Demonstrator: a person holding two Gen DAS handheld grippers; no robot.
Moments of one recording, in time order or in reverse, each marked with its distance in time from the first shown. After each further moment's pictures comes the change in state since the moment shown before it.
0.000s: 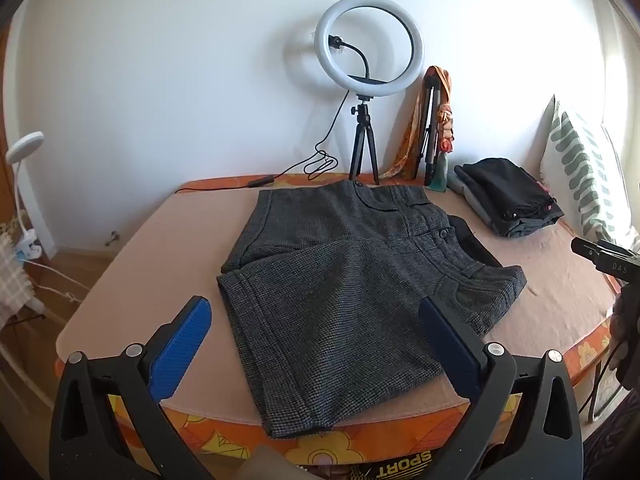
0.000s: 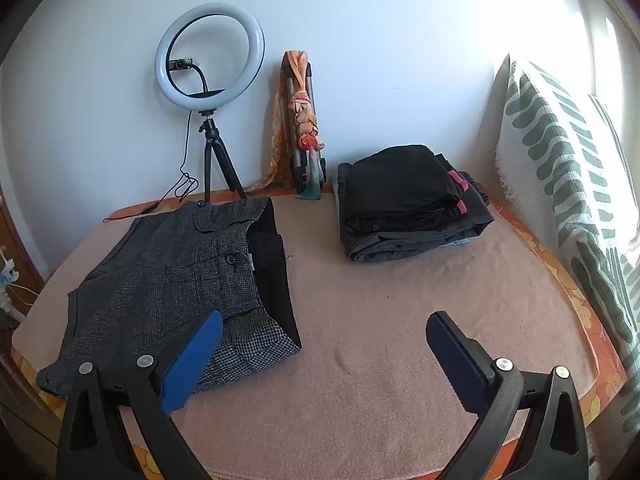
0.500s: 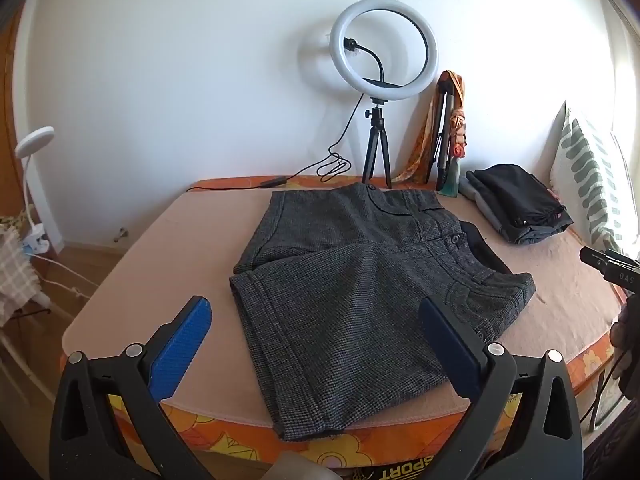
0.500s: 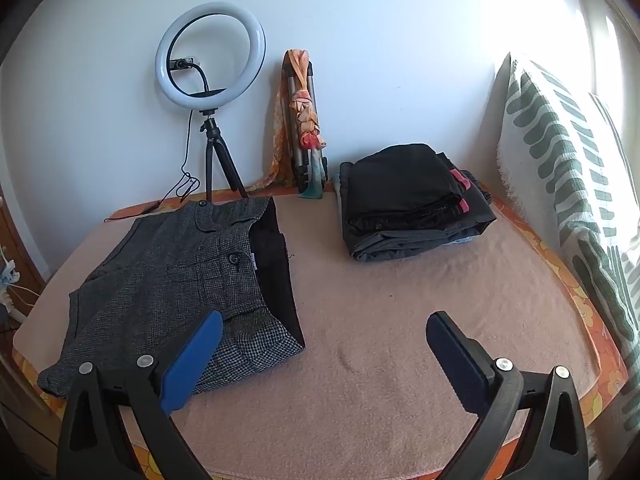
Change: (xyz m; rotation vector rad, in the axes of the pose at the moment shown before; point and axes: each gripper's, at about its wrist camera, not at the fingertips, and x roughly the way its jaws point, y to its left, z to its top) left arm 0.004 0.008 -0.006 -0.065 0.002 0.006; right arm 0.002 0.003 -0.002 0.003 -0.004 0.004
